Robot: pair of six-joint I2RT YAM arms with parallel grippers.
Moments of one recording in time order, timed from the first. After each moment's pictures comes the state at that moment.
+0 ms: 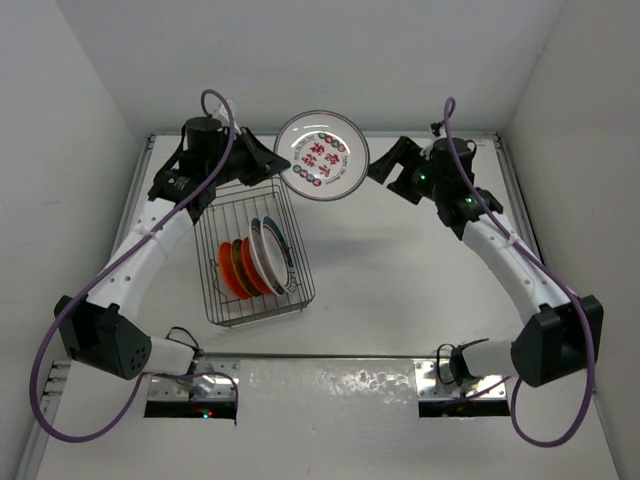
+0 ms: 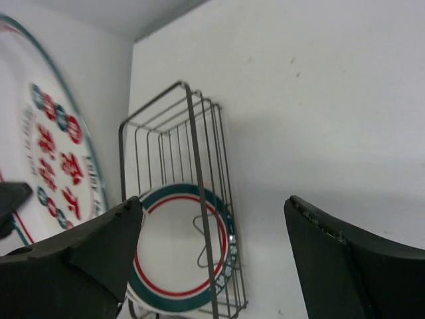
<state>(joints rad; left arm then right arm) -0.30 1.36 1.37 -0.39 0.37 -0.84 0.29 1.37 1.13 -0.20 -0.25 0.77</state>
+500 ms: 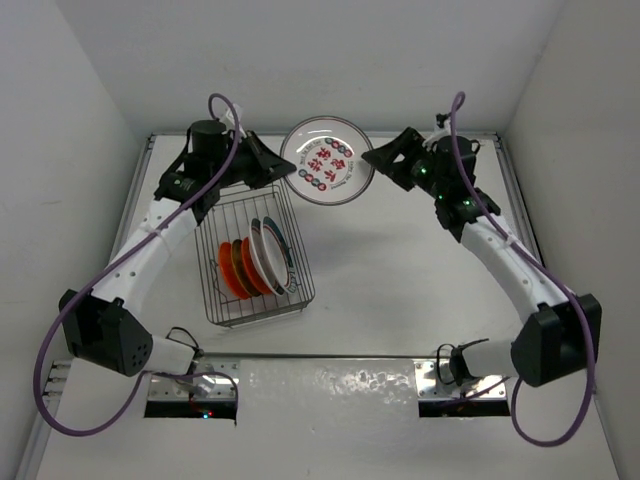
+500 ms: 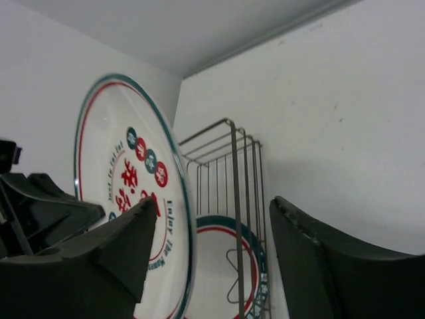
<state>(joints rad) -0.30 1.37 1.33 -0.35 0.41 -0.86 0.28 1.32 1.09 0.01 -0.21 0.83</state>
